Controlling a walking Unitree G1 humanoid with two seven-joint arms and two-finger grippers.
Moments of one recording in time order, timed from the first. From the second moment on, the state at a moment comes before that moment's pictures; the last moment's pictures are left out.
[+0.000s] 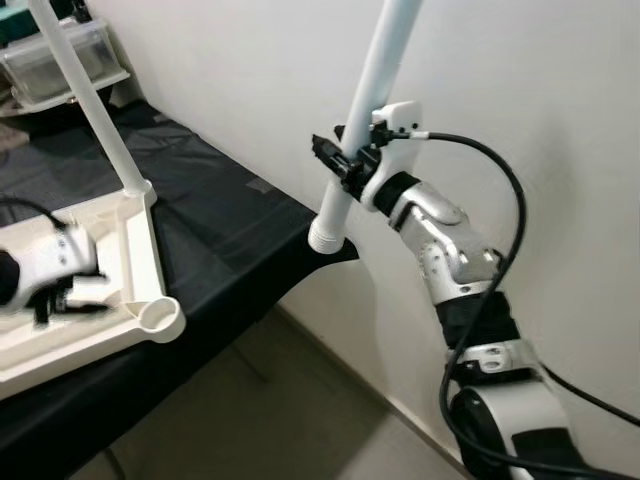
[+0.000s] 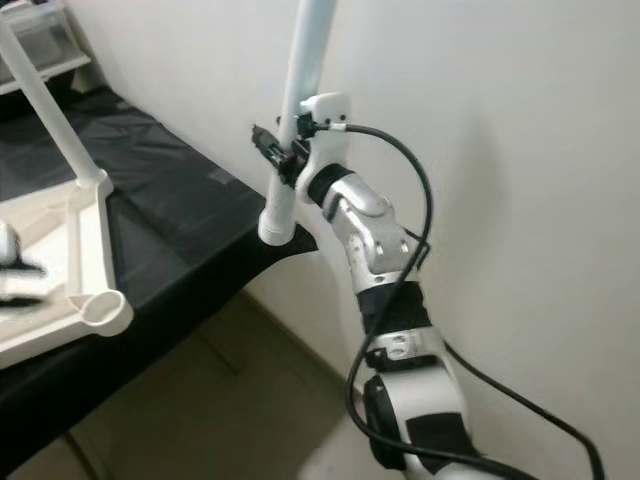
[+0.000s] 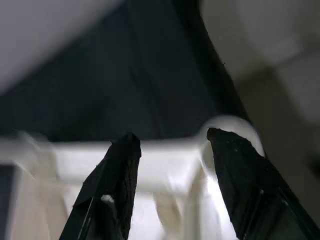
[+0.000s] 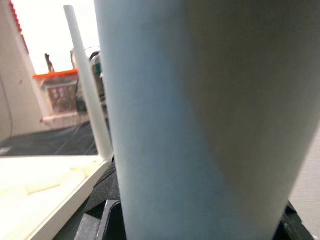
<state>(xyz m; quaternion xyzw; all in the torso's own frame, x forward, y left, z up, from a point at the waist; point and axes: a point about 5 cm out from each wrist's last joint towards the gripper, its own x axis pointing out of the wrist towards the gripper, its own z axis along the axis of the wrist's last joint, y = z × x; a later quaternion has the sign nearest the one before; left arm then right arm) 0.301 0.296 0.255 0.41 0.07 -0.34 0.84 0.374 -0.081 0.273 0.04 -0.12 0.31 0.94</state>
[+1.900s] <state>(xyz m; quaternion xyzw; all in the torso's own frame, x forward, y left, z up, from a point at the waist) 0.240 0.152 0.228 0.02 -0.16 0.02 0.99 0.364 -0.068 0.280 0.07 -0.16 0.32 0.93</state>
